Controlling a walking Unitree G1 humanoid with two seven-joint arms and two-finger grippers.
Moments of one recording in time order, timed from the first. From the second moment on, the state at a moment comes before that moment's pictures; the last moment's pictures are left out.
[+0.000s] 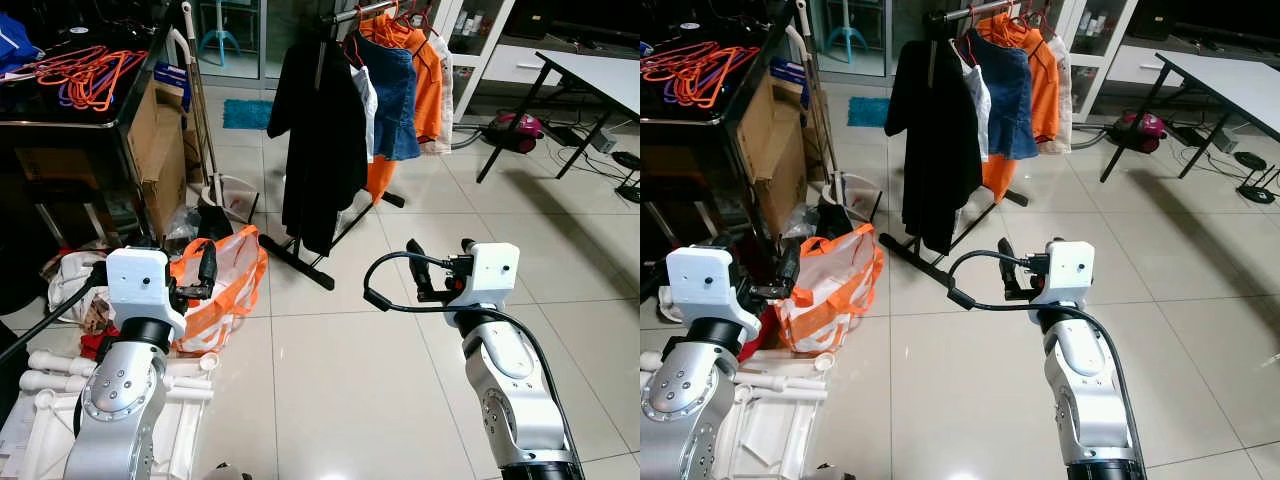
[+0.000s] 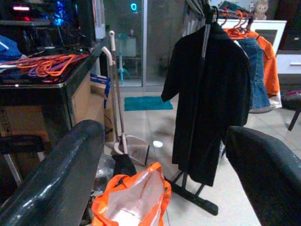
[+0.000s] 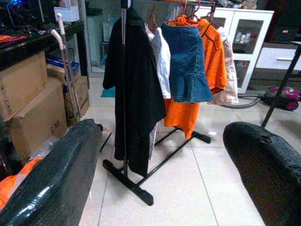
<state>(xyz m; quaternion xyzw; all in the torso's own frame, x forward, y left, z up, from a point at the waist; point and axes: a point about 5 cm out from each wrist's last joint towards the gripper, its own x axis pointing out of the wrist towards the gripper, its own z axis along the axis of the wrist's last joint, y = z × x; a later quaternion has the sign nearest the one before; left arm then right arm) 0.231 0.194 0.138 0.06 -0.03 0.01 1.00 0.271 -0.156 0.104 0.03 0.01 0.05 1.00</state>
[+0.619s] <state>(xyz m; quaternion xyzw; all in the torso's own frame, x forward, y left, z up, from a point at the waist) 0.238 0.203 0.150 0.09 -0.06 0.02 0.99 0.272 -0.167 0.123 0.03 -0.04 0.05 1.00</state>
